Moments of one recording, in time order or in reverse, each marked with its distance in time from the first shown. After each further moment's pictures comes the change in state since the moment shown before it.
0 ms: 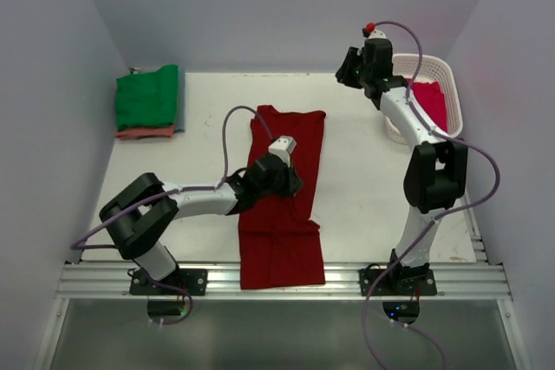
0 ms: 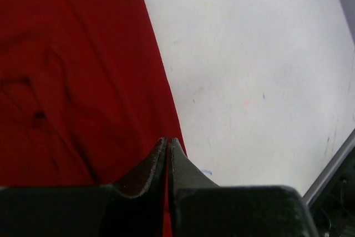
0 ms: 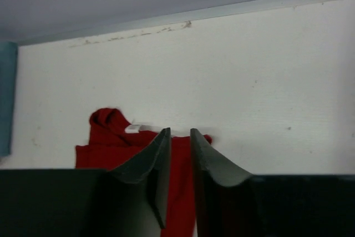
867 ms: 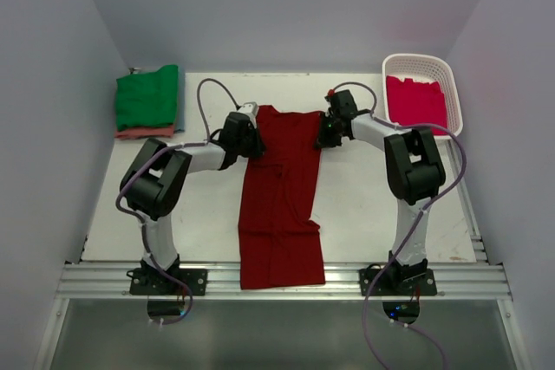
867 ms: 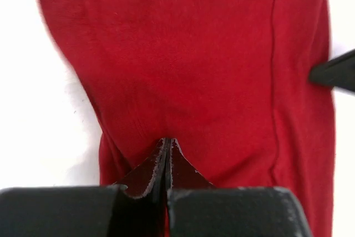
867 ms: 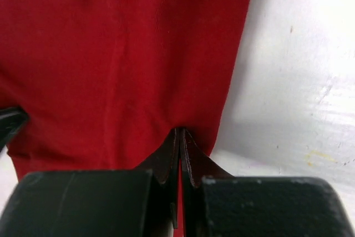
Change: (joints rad) left arm 0.457 0.268 0.245 -0.086 0.151 0.163; right arm 0.128 0.084 -0.332 -0.085 -0.141 0.060
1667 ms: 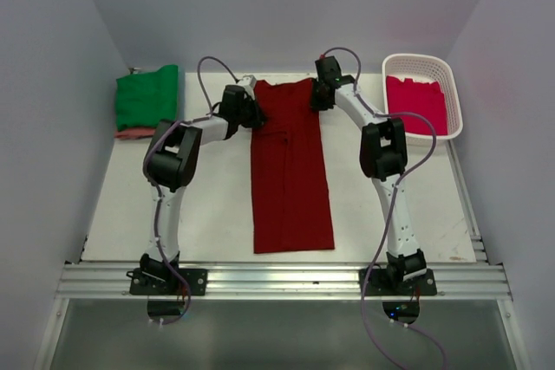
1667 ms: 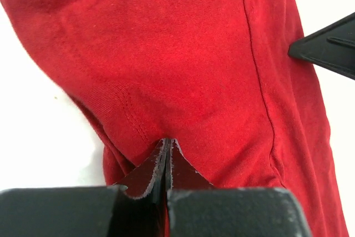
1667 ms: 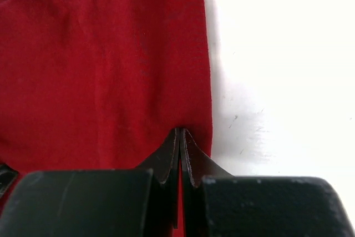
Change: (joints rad) left arm 0.120 0.349 0.454 -0.025 0.134 0.040; right arm -0.007 0.505 0.888 -0.307 0.226 -0.043
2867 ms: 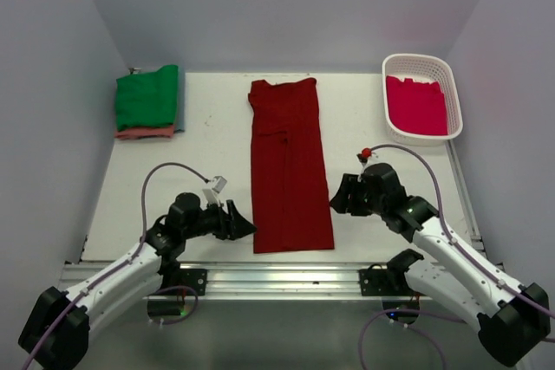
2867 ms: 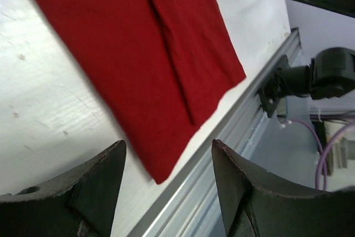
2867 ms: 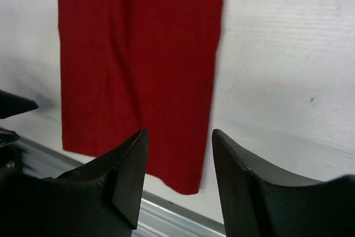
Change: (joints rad) left arm -0.221 -1.545 -1.358 -0.122 0.232 -0.284; right arm 0.234 -1.706 -1.689 0.120 -0.064 0.186
